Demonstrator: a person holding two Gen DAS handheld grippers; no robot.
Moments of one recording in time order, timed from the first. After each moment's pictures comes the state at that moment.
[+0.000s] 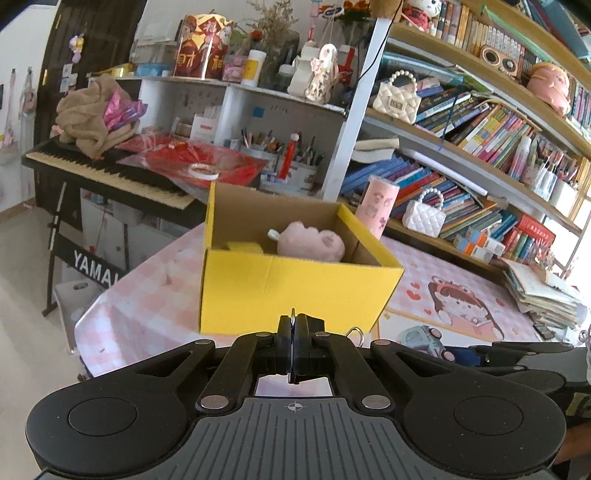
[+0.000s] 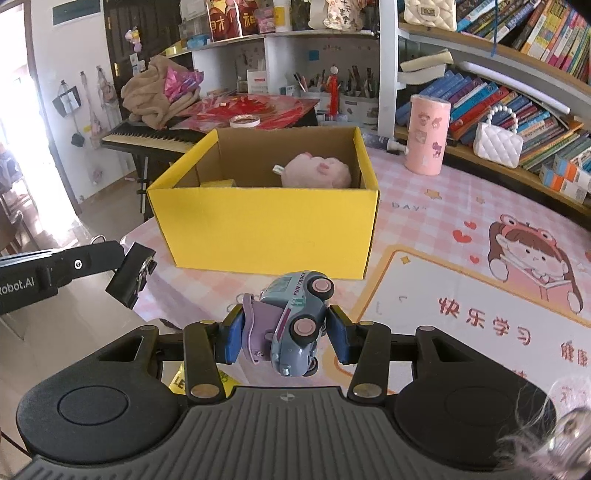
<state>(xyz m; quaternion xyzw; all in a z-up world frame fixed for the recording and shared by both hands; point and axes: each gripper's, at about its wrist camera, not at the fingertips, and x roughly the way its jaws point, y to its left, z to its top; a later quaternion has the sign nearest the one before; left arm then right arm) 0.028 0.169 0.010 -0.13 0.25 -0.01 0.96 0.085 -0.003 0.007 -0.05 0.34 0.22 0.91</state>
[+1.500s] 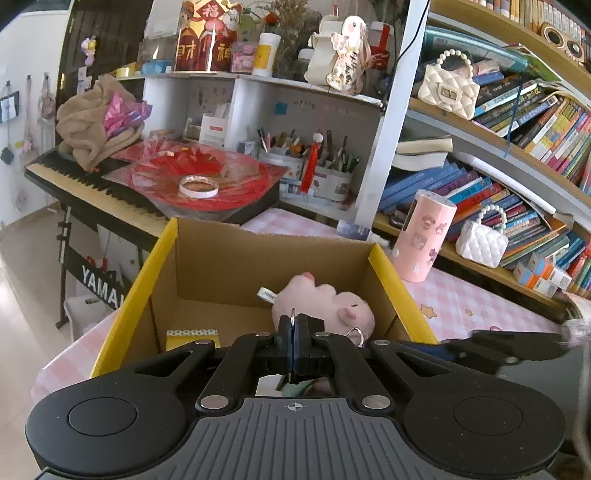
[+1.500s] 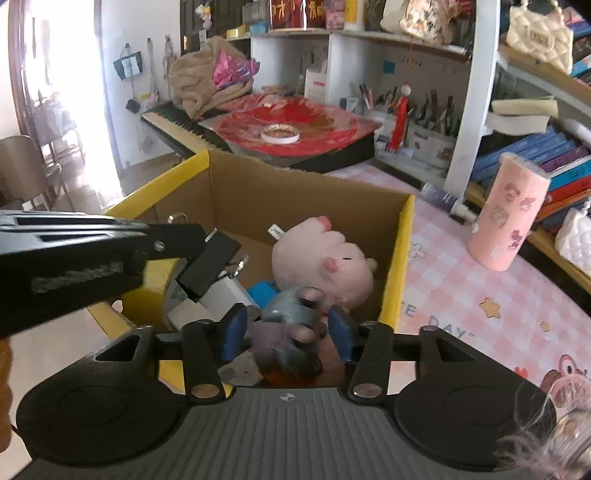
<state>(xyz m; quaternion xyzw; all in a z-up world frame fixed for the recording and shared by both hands) 0.203 0.132 0.003 -0.12 0.27 0.07 0.95 0.268 0.024 0.001 -0.13 0.31 0.33 0.88</state>
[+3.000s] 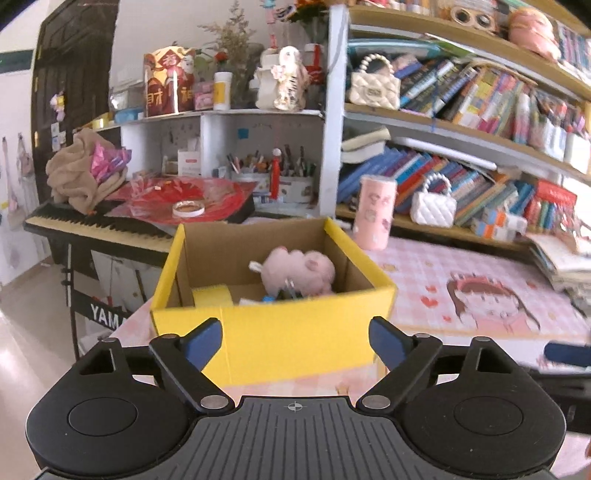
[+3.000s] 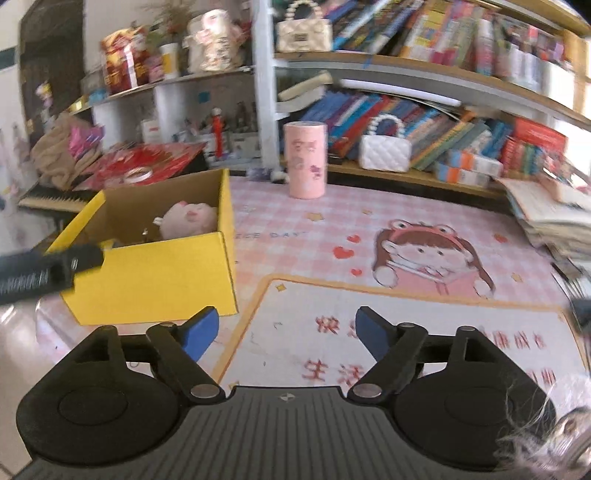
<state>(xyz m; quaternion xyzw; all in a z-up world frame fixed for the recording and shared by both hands) 0.074 0.096 0.016 -0.02 0.24 0.02 0.97 0.086 -0.082 0.016 0.01 0.29 0.06 0.95</state>
